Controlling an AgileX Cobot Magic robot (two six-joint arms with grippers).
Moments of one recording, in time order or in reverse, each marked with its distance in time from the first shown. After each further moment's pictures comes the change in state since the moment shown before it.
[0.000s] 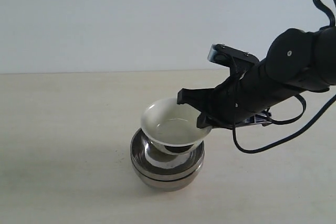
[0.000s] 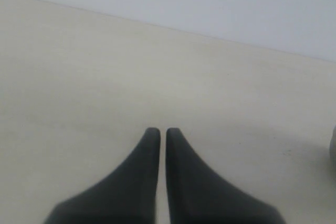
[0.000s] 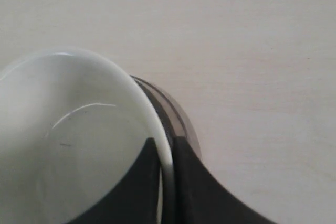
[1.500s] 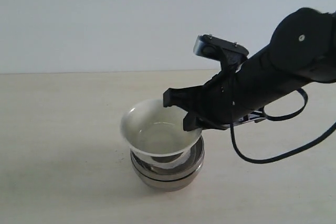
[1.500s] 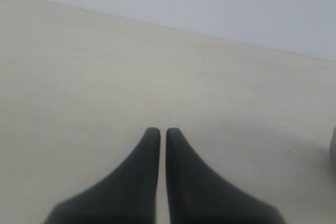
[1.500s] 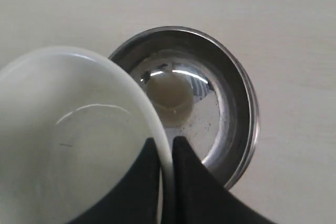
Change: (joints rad) left arm 0.000 0.000 0.000 0.000 0.000 0.000; right arm 0.075 -0.098 0.000 0.011 0.100 -0.053
